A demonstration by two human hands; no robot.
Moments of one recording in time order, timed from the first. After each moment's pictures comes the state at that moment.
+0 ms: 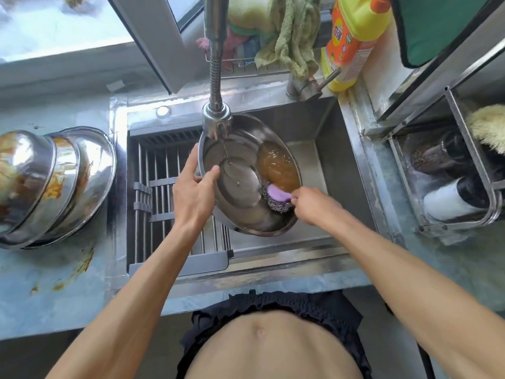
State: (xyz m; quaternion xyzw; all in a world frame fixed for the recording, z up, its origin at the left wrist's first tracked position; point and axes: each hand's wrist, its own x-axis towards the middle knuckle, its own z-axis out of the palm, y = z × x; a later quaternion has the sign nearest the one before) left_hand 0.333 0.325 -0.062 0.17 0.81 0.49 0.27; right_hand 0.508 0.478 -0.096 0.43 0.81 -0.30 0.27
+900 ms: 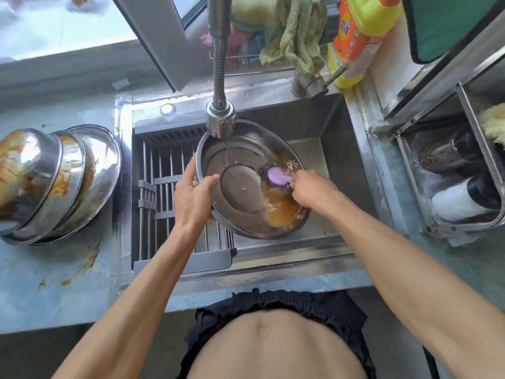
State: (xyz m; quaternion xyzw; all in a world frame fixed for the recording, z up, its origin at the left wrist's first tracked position) left_hand 0.335 0.313 -0.064 0.11 0.81 0.50 0.30; right_hand 0.479 0.497 -0.110 0.43 0.83 -0.24 0.26
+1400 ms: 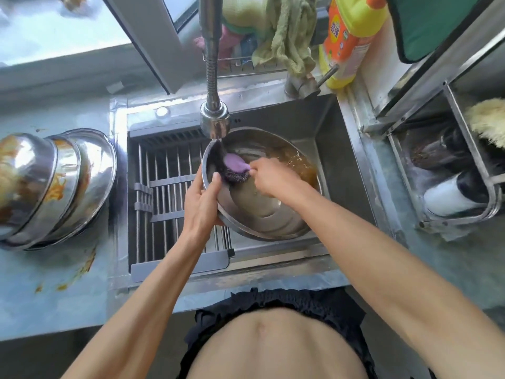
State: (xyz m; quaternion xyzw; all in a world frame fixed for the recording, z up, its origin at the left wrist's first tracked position) left_hand 0.358 0.319 -0.066 0.07 0.78 0.52 0.35; right_hand 0.430 0.473 -0.079 0.35 0.86 -0.33 0.17
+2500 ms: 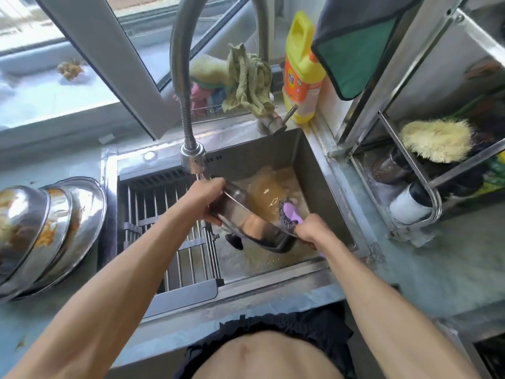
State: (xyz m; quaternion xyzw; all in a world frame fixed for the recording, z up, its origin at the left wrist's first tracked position) left_hand 0.327 0.407 -0.039 0.09 0.84 0.26 0.46; right_hand 0.553 0.487 -0.128 0.64 0.60 -0.47 0.11
